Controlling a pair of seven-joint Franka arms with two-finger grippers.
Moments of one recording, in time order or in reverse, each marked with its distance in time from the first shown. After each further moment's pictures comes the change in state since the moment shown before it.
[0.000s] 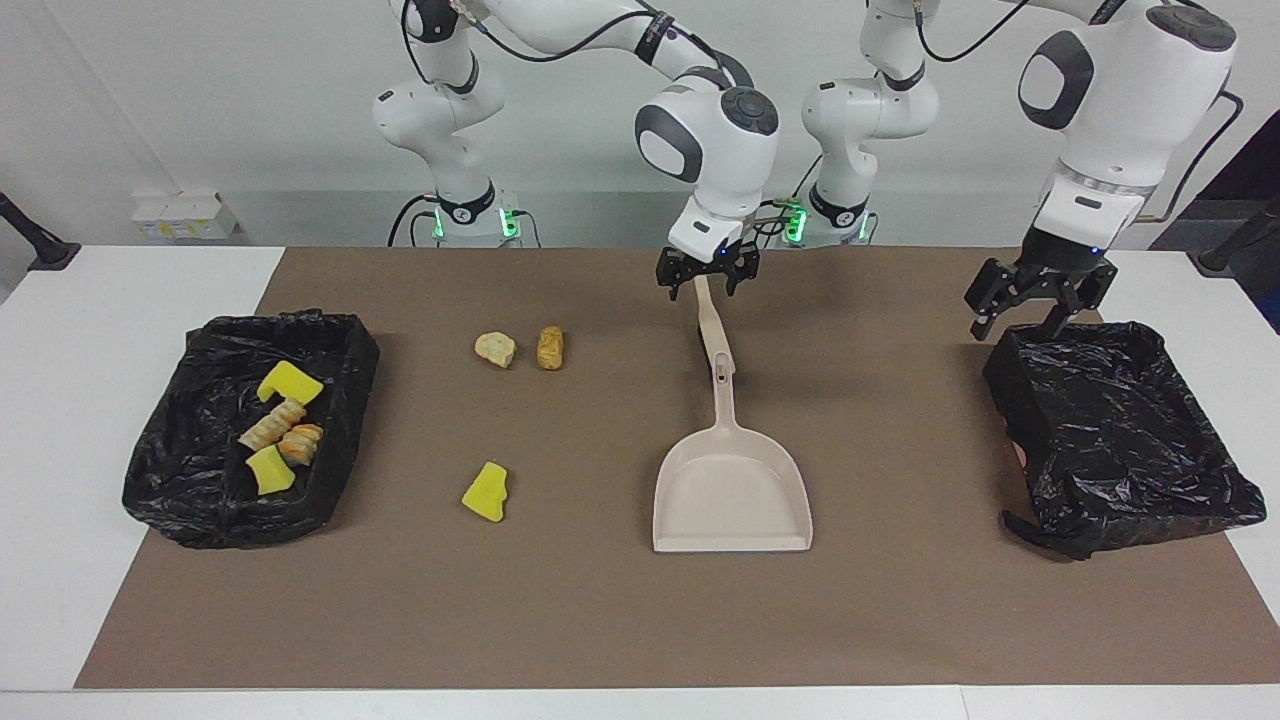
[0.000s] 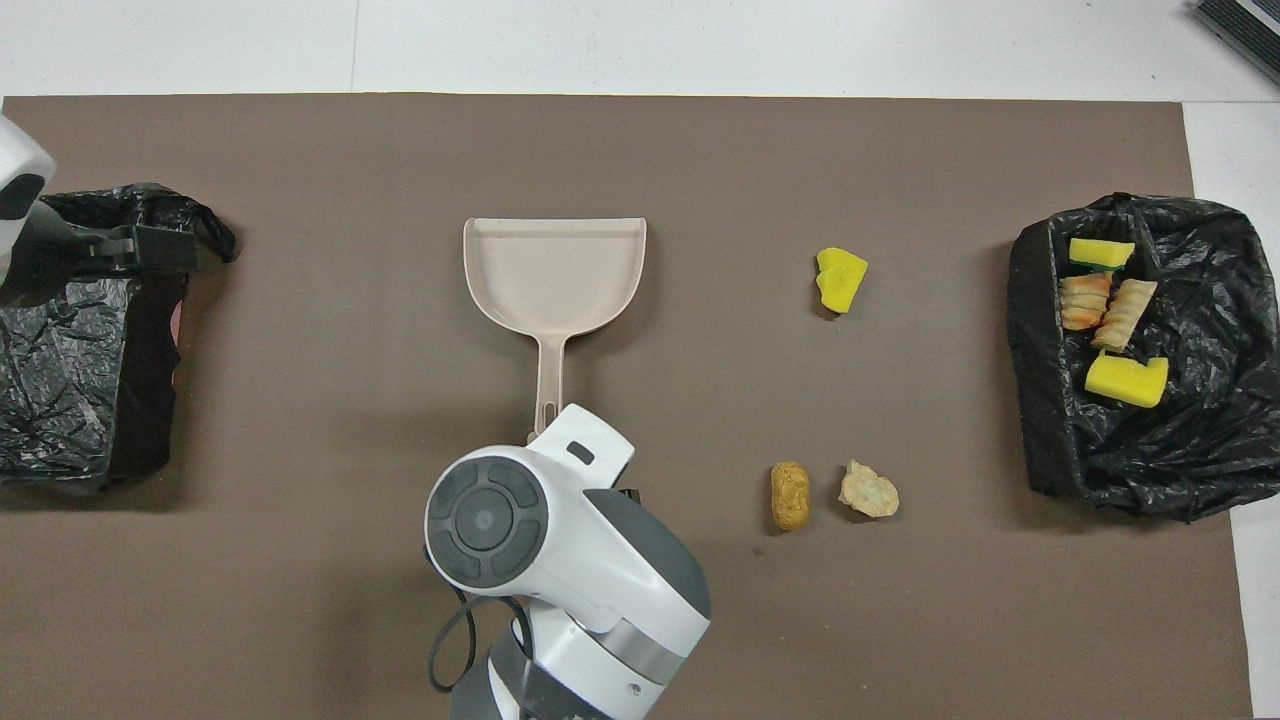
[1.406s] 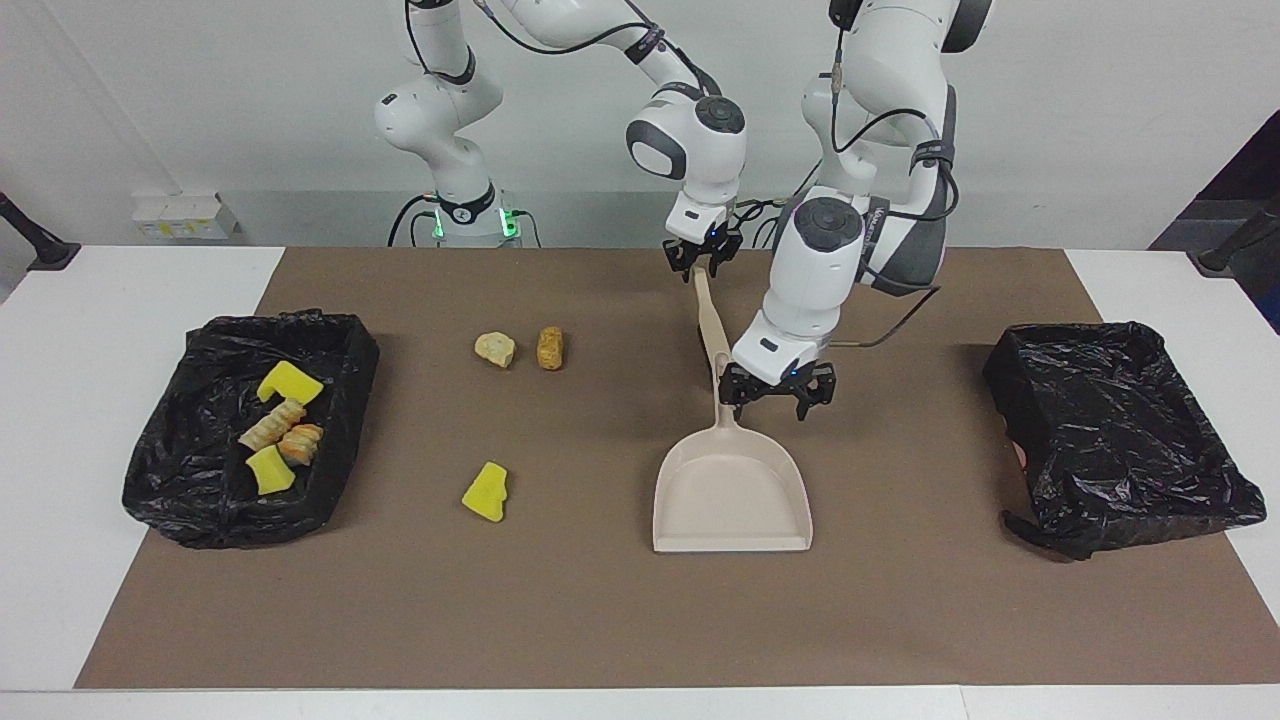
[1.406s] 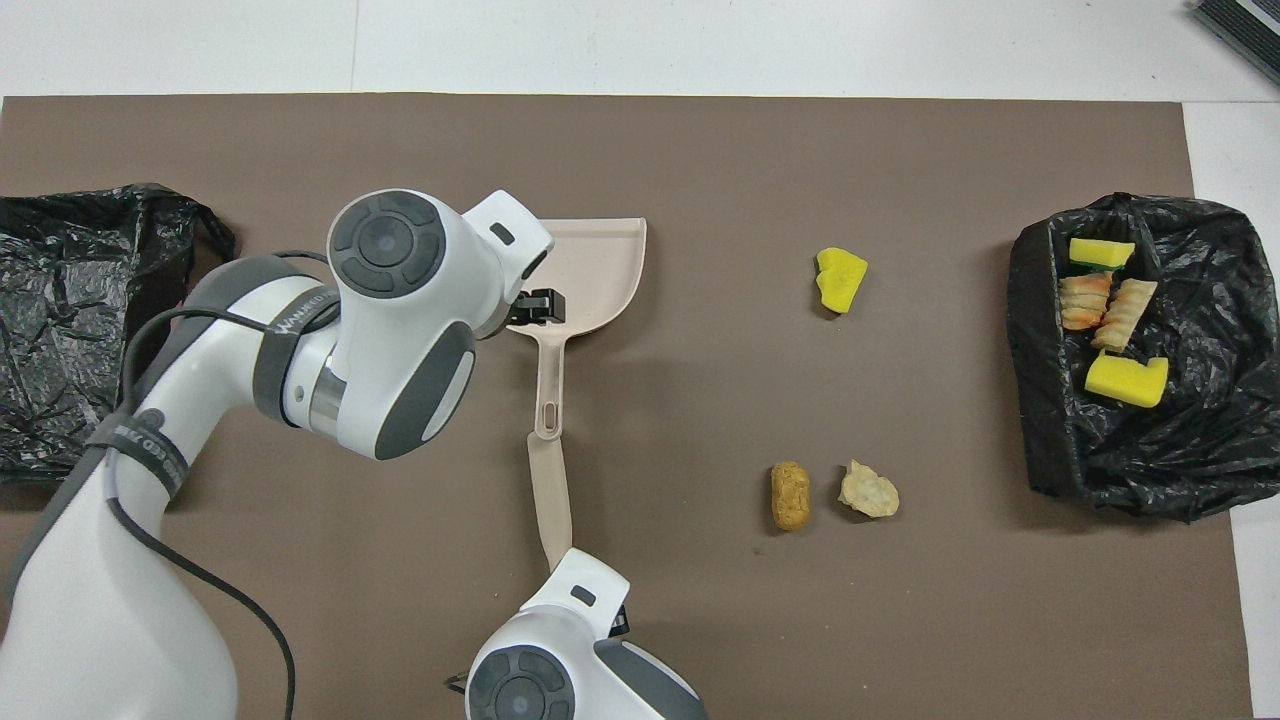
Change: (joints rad) left arm -0.404 0.302 -0.017 -0.035 0.075 0.178 -0.336; right arm 0.132 -0.104 -0.001 -0.344 0.059 0.263 0.025
